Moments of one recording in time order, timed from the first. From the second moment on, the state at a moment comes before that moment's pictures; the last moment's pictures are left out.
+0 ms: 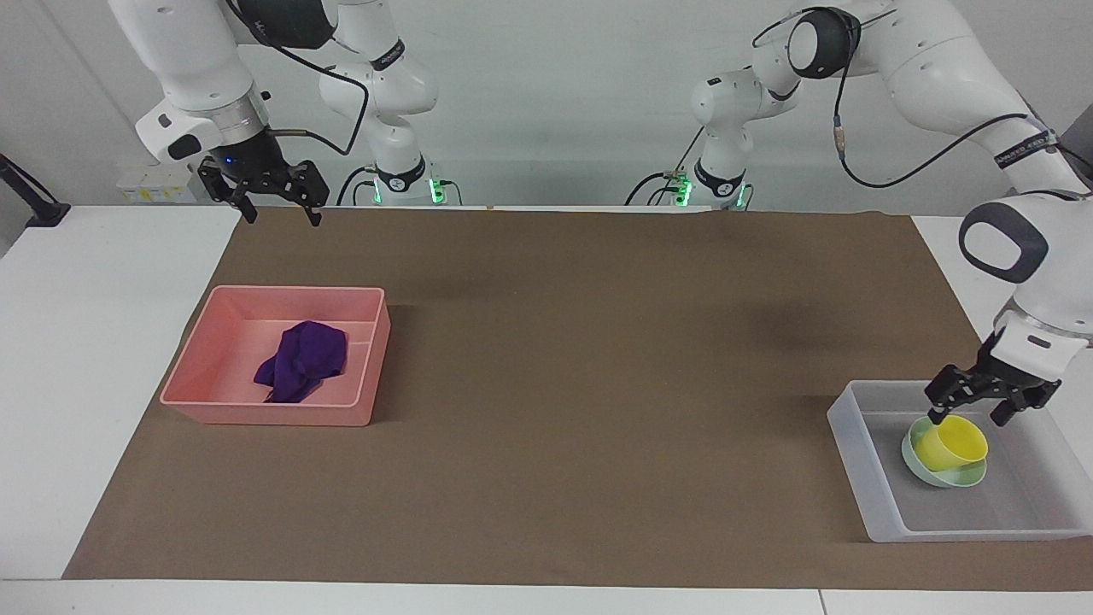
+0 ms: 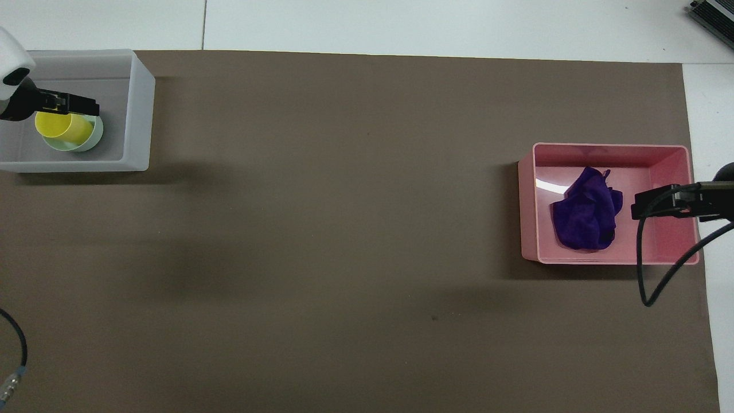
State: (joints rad) left arm 0.12 0.32 -0.06 -1.59 -0.06 2.16 0.28; right arm 0.01 -0.08 -0.03 -1.68 -0.02 1.56 0.03
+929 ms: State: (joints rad) left arm -0.02 0.03 -0.06 -1.70 -0.06 1.90 0.15; right arm 0.03 -0.08 -0.07 -1.68 -0.02 1.56 0.03
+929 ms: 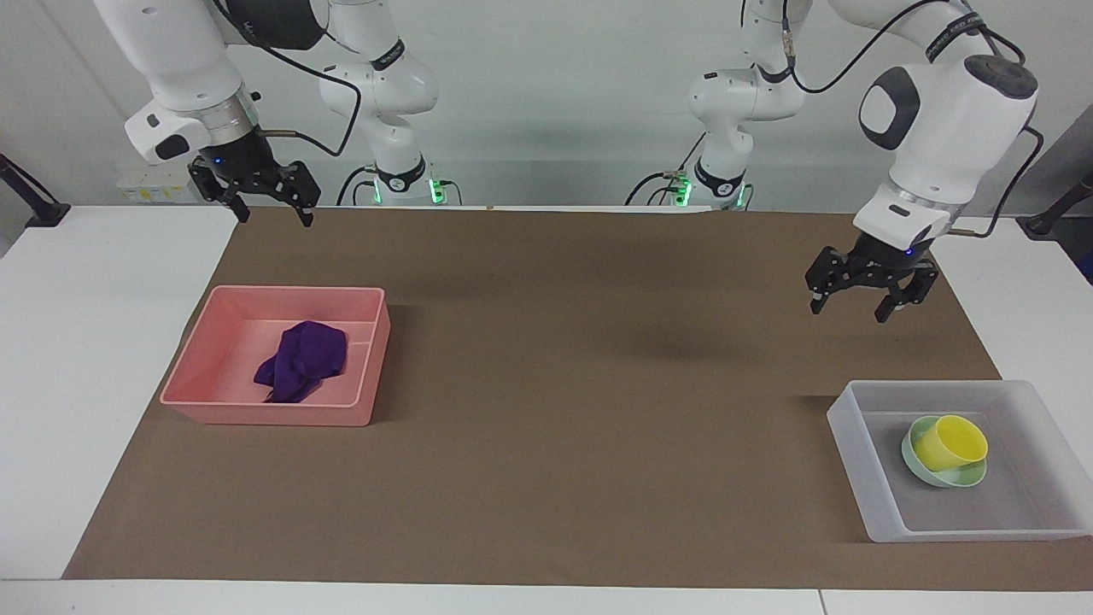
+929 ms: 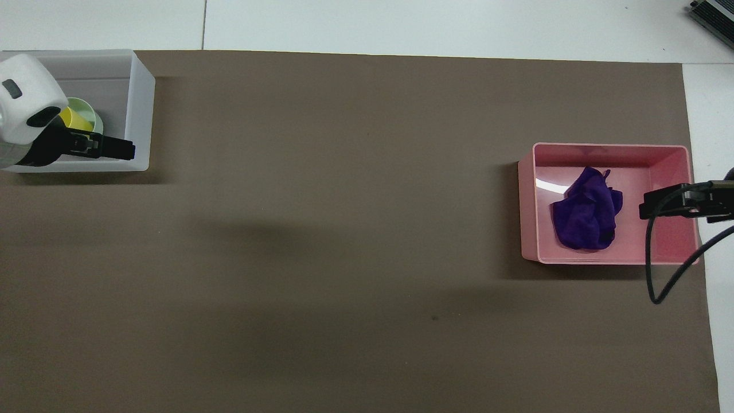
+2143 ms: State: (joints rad) left arm -0.02 0.01 -0.05 -1.53 -0.01 1.51 0.14; right arm 0.03 -0.08 -0.07 -1.68 -0.02 1.56 0.03
